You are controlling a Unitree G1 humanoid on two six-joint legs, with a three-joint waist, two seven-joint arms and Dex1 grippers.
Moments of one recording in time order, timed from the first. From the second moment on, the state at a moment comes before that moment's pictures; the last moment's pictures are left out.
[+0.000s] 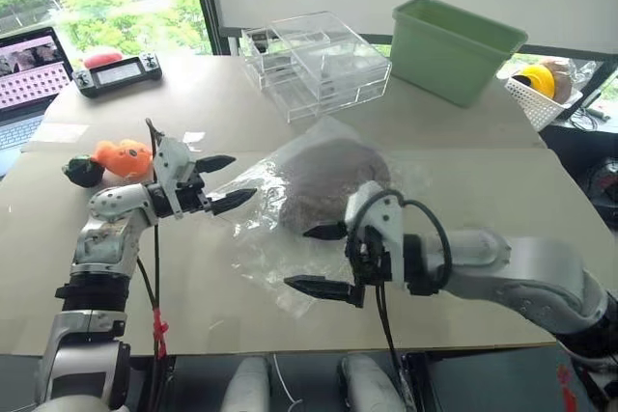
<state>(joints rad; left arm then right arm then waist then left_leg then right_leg) -0.55 0.63 0.08 0.31 -0.38 0.15 -1.09 -0.75 -0.72 0.50 -0.60 1.03 0.83 0.37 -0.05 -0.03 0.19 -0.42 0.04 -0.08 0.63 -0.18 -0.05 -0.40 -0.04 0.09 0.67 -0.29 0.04</state>
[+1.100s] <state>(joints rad) 0.07 1.03 0.38 -0.18 -0.65 0.48 -1.46 -0.79 -0.30 0.37 -0.40 0.67 1.21 0.41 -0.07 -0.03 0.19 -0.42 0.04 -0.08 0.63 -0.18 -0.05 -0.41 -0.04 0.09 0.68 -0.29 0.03</state>
